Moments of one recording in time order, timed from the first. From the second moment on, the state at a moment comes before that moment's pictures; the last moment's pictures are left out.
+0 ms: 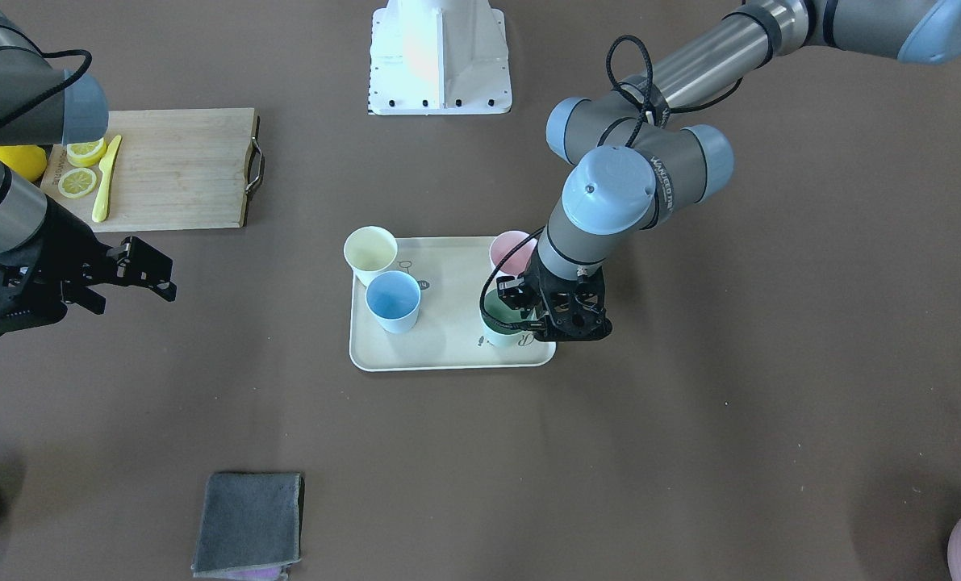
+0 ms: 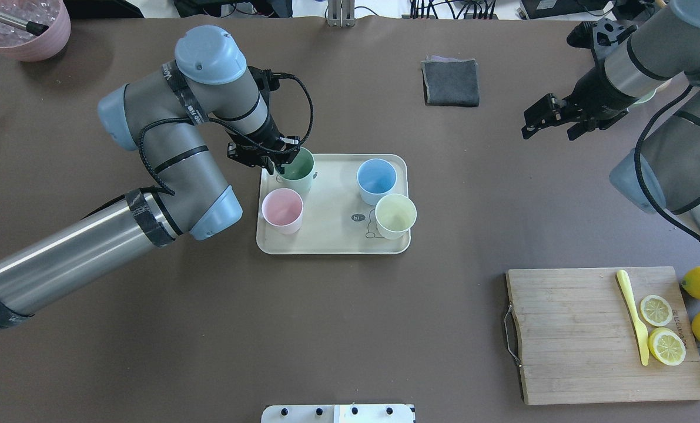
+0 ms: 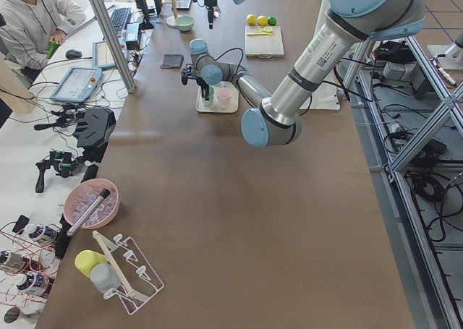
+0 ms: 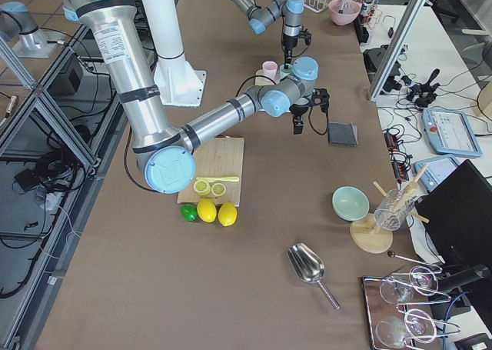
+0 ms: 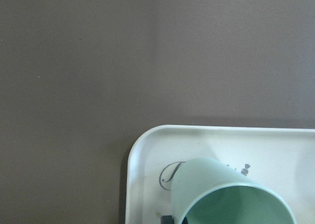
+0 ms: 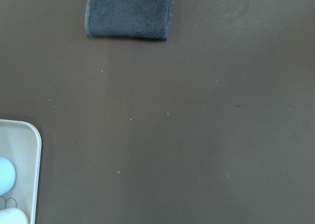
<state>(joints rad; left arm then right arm) -0.74 -2.35 -1.37 -1.77 -2.13 -1.11 1.03 -1.23 1.73 -1.38 2.31 0.77</state>
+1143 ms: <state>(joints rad) -1.13 -1.94 -1.87 -1.42 -2.16 -0.48 1.18 -1.40 1.71 -1.39 2.31 0.45</state>
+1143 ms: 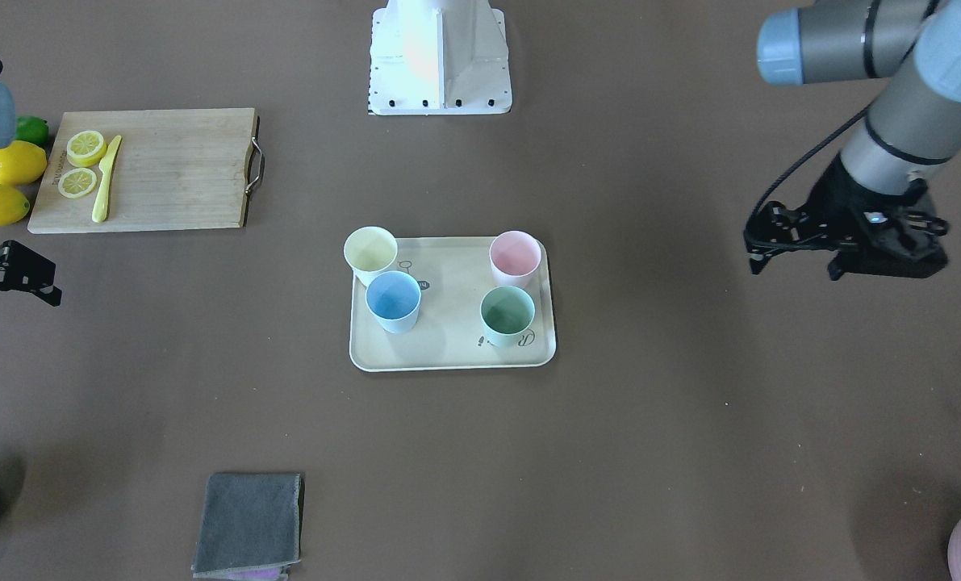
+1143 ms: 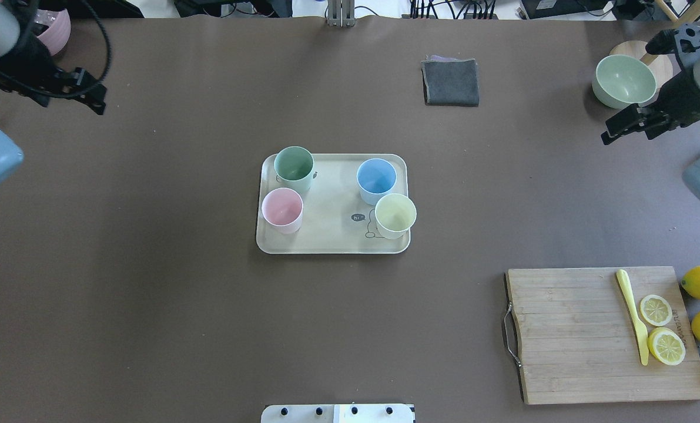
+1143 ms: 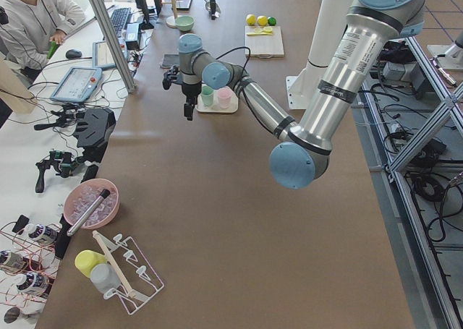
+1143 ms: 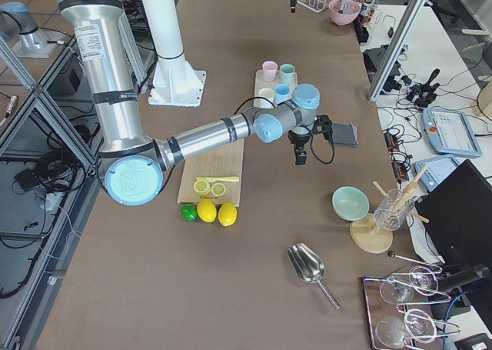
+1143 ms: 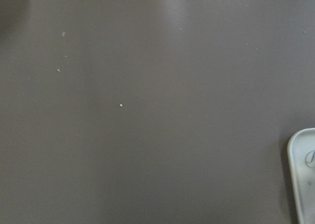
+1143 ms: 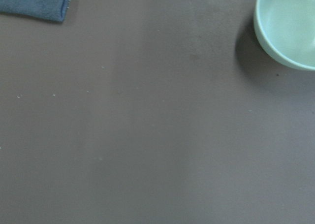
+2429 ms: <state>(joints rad) -1.43 -1.66 -1.92 -1.39 -2.24 0.10 1.36 -1.55 1.66 -1.38 2.29 0.14</state>
